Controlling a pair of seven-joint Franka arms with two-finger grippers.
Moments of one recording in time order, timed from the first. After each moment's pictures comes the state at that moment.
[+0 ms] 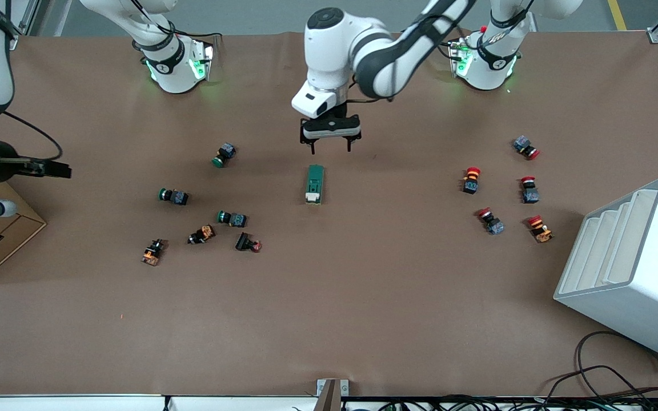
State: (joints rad) left arm -0.60 0.40 -0.48 -1.91 0.69 2.32 -1.59; right arm 0.00 0.19 -0.04 -1.52 -0.01 1.42 0.20
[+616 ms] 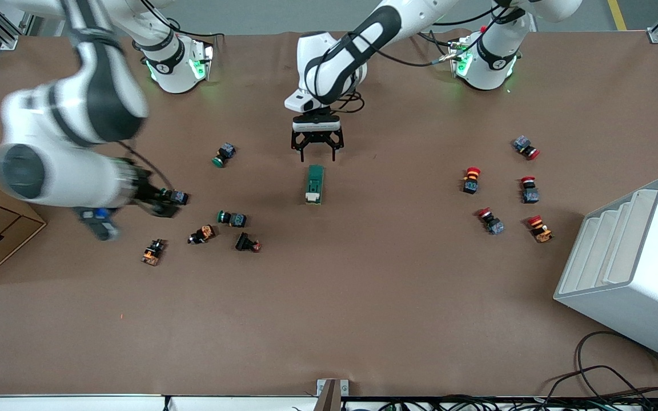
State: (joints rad) left arm -0.72 0.67 -0.48 -1.91 1.44 2.32 -2.25; right arm 0.33 0.35 -0.02 -1.53 0.14 1.60 1.23
